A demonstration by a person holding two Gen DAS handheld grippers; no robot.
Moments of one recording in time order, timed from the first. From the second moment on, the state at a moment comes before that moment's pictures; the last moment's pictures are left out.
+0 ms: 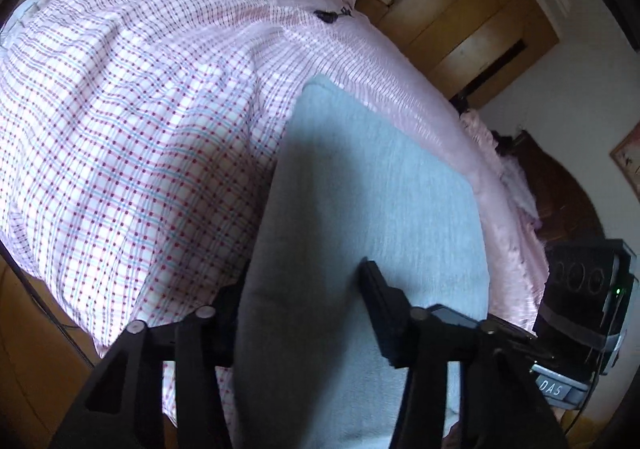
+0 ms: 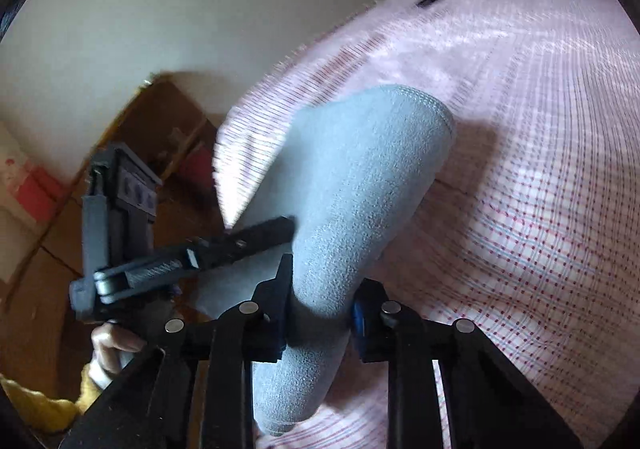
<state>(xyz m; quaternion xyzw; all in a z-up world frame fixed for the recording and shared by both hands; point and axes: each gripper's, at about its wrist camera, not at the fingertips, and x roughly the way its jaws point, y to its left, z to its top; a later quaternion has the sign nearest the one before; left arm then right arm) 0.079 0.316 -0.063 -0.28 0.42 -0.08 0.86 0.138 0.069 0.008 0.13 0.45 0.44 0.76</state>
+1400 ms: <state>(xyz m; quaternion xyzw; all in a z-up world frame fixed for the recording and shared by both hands) 0.135 -0.009 0.057 -0.11 0.37 -0.23 0.89 0.169 -0.247 0.060 0.21 0.32 0.34 0.86</state>
